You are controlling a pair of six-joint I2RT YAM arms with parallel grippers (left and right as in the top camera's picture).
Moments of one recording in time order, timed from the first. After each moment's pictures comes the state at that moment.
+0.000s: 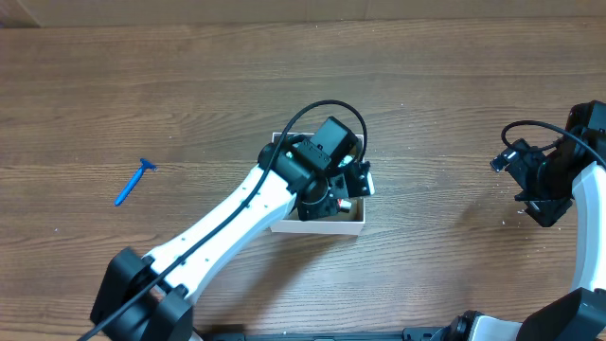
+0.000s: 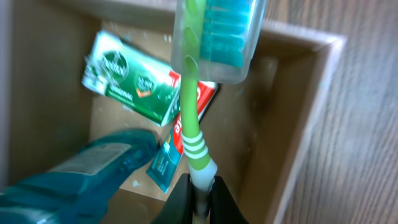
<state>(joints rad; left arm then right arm) -0.72 1.69 1.35 -0.94 0.04 0.66 -0.40 1.48 1.24 -1.17 -0.12 0.51</state>
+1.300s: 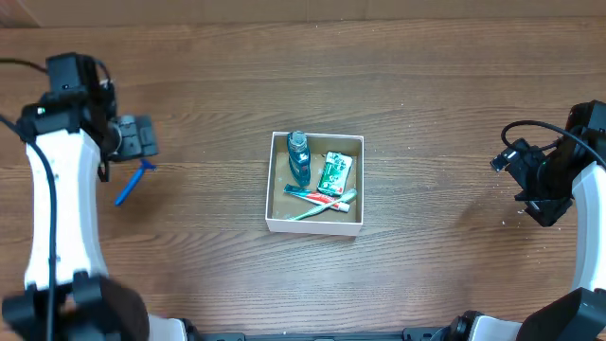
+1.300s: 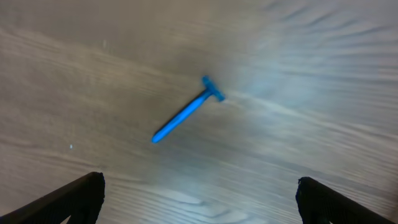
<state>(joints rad) 0.26 1.64 1.51 -1.13 -0.12 -0.01 -0.40 1.48 1.24 -1.17 -0.12 0.51</state>
